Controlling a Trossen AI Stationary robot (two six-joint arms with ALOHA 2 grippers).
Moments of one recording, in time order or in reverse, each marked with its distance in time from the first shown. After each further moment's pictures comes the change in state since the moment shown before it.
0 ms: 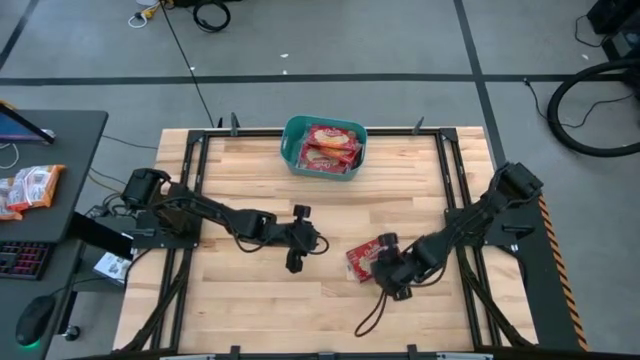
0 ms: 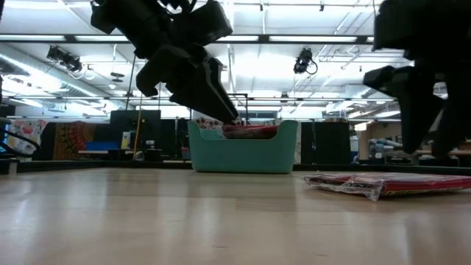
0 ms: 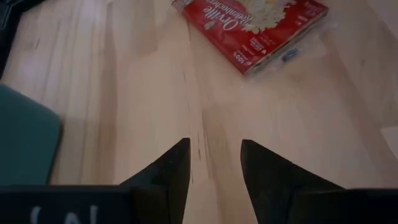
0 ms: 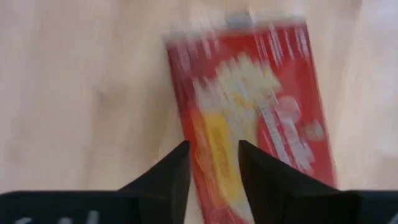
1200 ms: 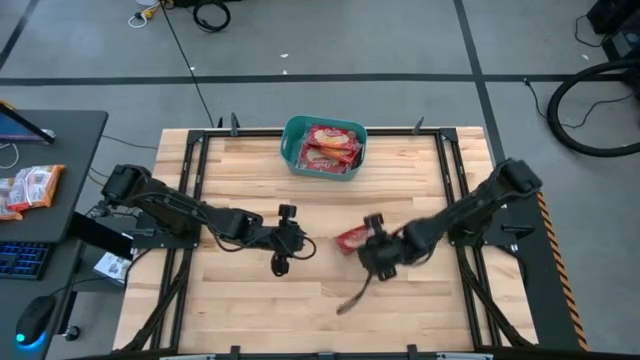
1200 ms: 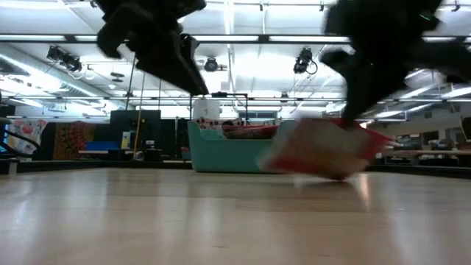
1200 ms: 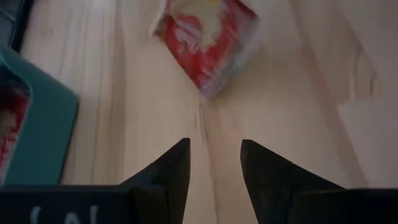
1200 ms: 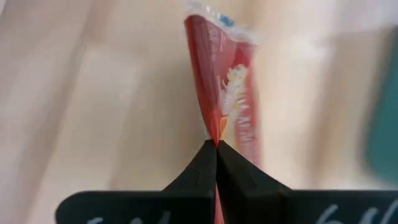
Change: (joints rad) left arm -0.067 -0.159 0.002 -0.225 -0.058 -0.098; right arm -0.125 0.007 0.075 -0.035 0.159 -0.283
